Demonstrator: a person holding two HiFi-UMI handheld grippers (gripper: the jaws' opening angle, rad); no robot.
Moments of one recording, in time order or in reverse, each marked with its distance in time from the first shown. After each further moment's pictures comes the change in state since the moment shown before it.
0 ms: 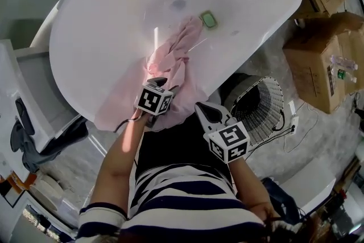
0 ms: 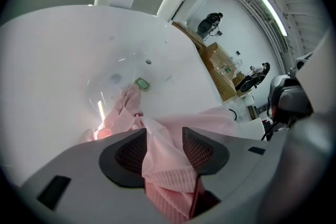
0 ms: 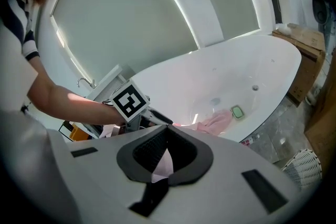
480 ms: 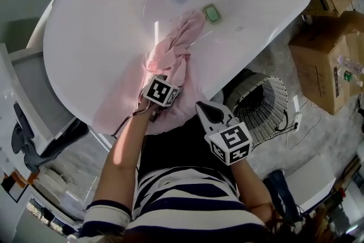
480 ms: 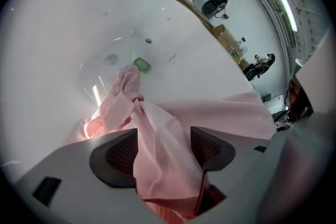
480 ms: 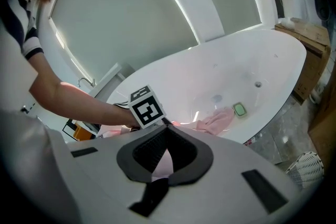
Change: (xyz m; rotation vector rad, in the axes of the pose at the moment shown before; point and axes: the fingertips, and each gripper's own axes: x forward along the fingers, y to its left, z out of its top) left arm 0.052 0.016 -0.025 -0.003 0.206 -0.004; right arm 0.013 -0.014 -0.001 0.008 0.036 0.030
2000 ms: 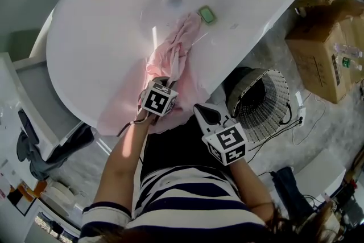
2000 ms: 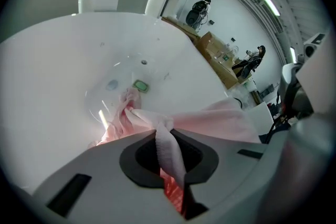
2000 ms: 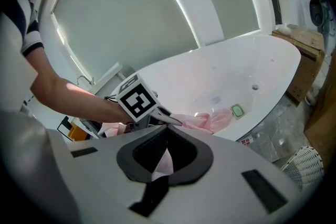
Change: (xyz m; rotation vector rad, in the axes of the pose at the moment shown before) left arm -0.039 -0.011 0.018 0.150 -0.179 0.072; right arm -0.002 0.023 -0.015 -0.020 -0.039 -0.042
